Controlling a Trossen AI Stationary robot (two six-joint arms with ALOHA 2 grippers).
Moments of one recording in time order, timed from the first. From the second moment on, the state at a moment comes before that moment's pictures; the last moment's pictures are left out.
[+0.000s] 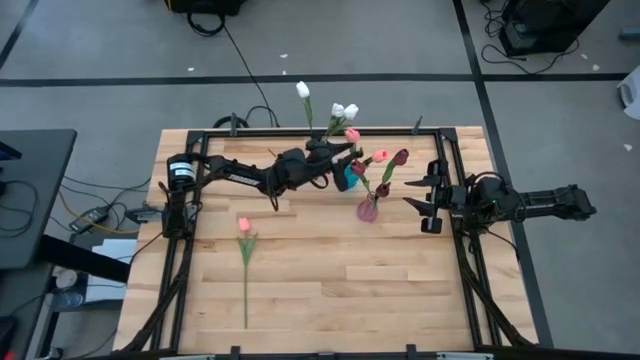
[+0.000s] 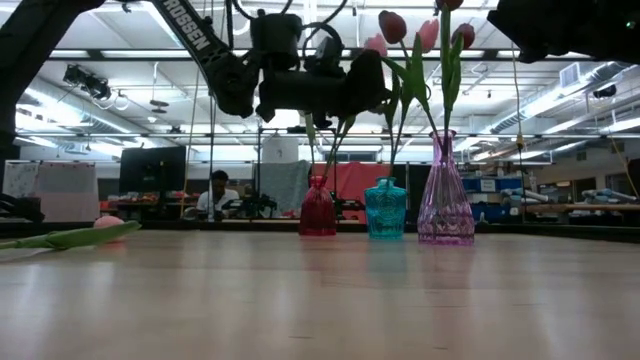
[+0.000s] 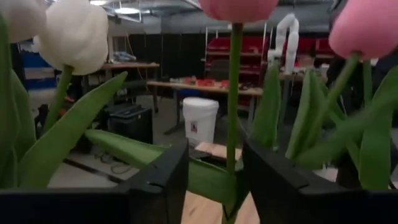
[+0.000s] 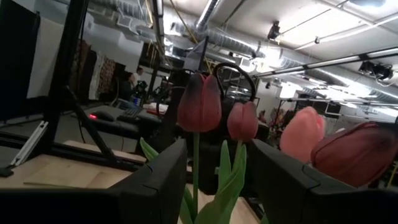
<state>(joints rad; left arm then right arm) 0.25 1.95 1.10 1.03 -0.20 -0.01 0.01 0.31 0.14 0.45 0.09 -0.31</state>
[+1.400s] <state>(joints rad) -0.38 1.47 0.95 -0.81 -0.26 -1.59 0.01 0.31 0.14 0.42 0.18 -0.31</state>
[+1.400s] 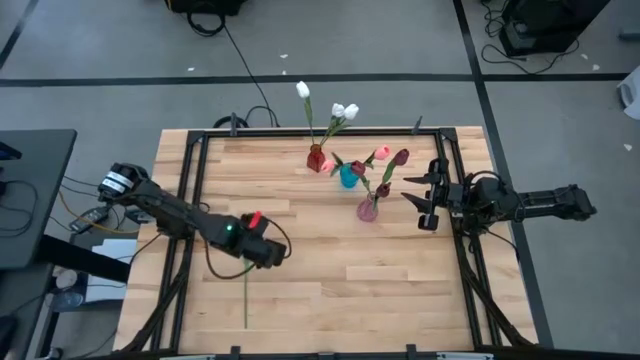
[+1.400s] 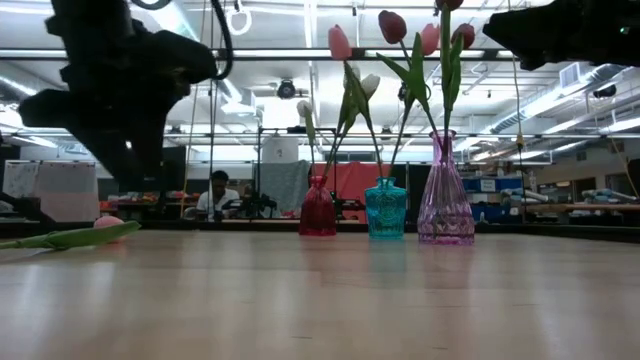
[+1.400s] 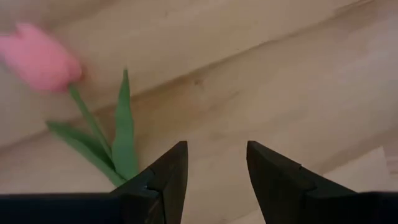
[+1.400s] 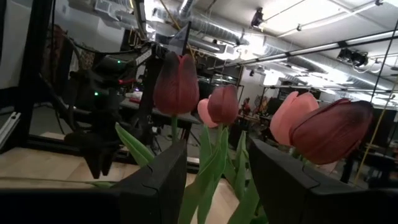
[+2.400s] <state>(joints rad) -0.41 1.61 0.95 -1.09 -0.30 -1.72 0.01 0.34 0.14 0.46 0.18 -0.30</state>
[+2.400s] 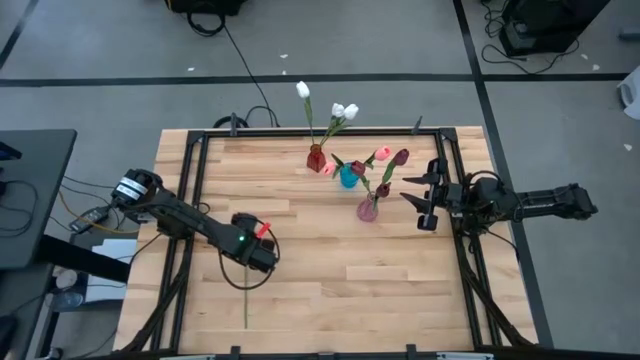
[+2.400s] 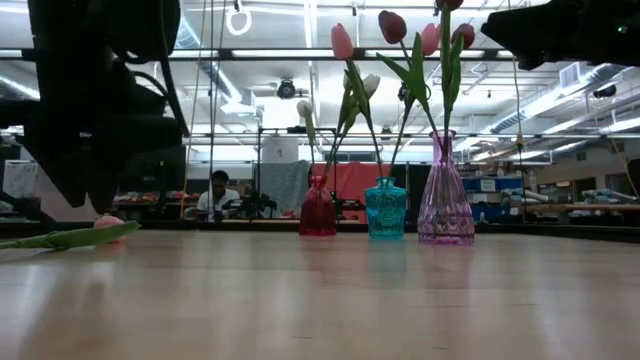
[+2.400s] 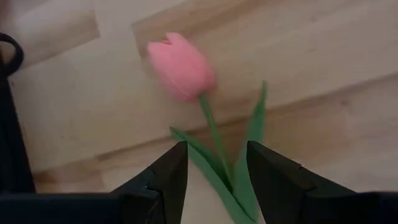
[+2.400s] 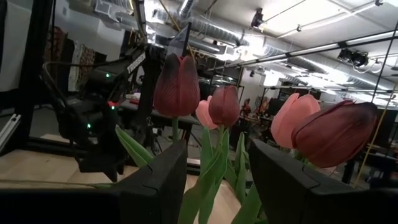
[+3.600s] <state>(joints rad) -0.33 1.61 0.99 -0.53 -0.73 -1.09 0.01 0.35 0.14 0.49 0.18 -0.30</state>
